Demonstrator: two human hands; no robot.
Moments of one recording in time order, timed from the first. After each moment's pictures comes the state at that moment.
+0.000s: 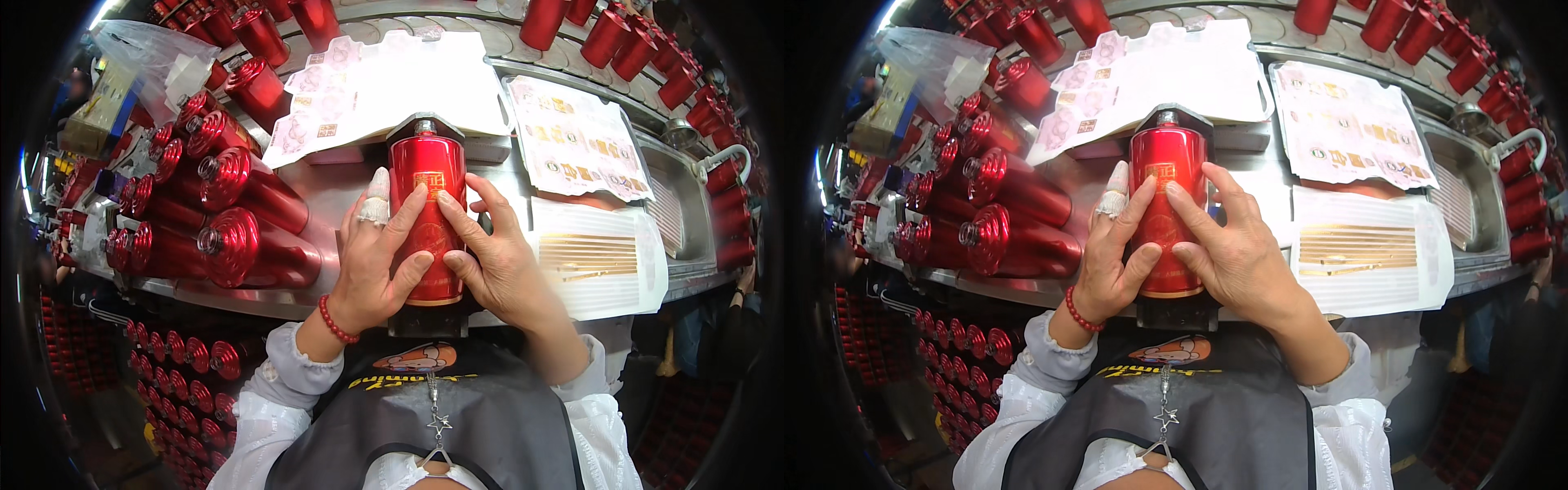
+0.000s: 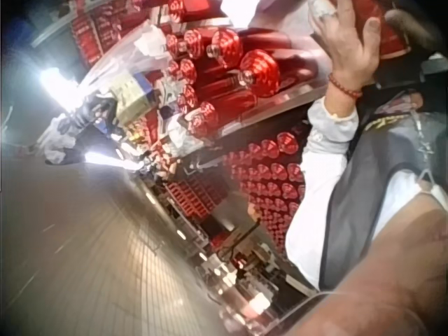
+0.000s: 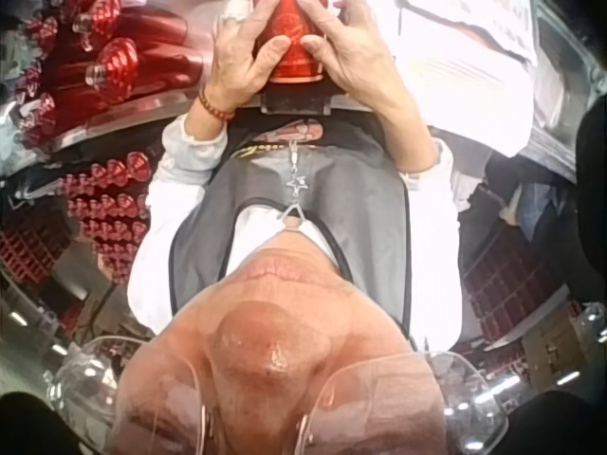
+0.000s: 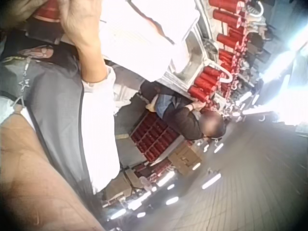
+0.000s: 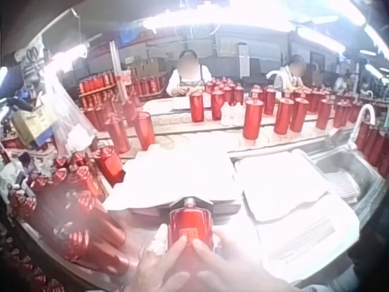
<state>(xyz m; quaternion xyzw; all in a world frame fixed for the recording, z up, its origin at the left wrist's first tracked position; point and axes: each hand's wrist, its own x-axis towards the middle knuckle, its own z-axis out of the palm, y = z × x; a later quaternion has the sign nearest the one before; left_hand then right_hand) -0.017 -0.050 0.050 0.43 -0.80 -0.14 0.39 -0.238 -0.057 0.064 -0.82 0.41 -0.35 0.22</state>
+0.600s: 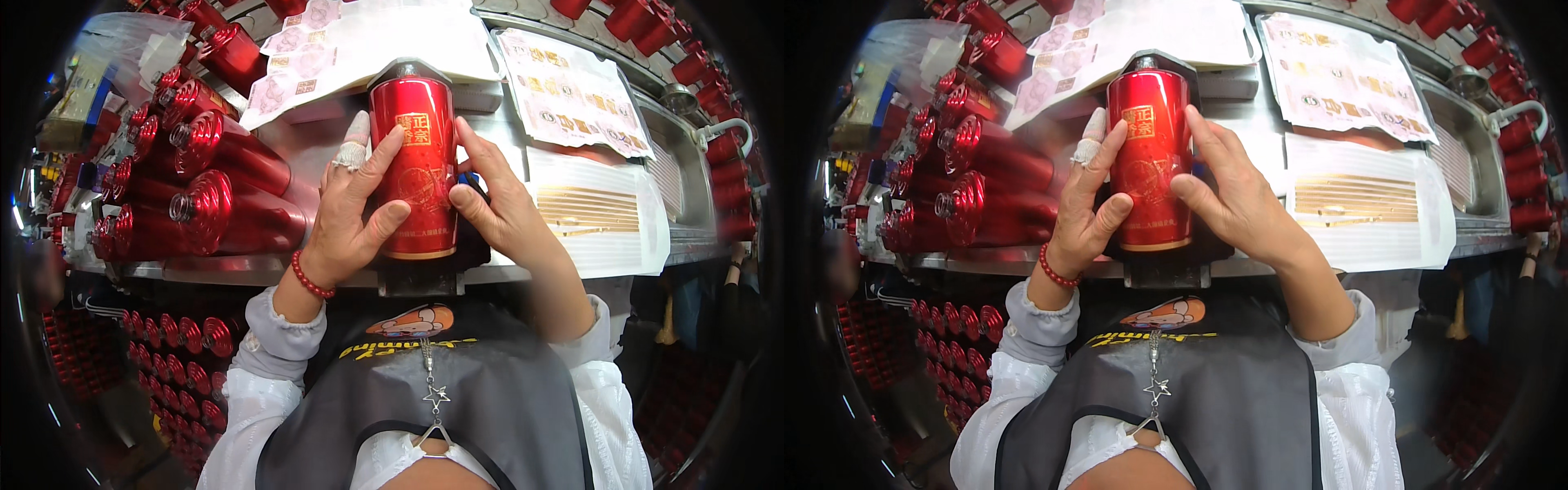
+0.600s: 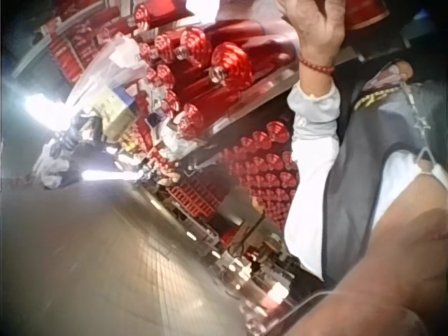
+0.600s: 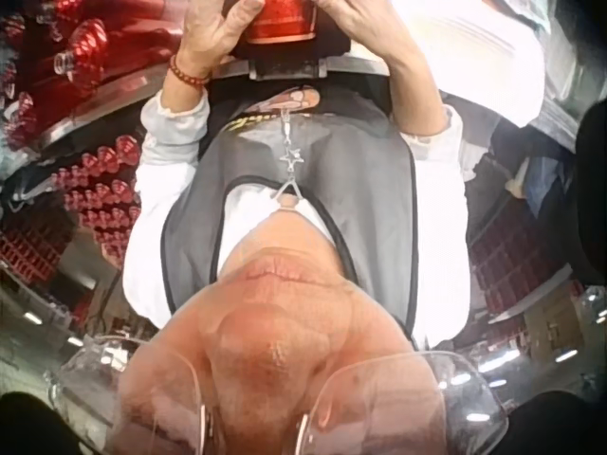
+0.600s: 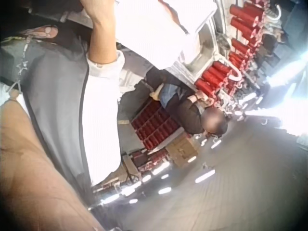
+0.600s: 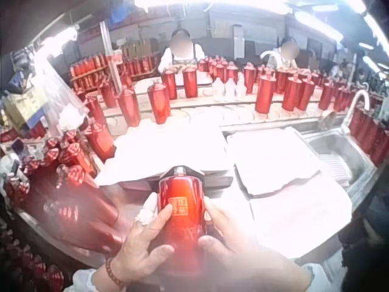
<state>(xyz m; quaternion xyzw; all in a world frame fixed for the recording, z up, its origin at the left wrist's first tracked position) -0.005 -0.062 0.041 0.38 -0.80 -0.20 0.42 -0.247 -0.066 0.039 -0.74 0.40 -0.38 0.37</state>
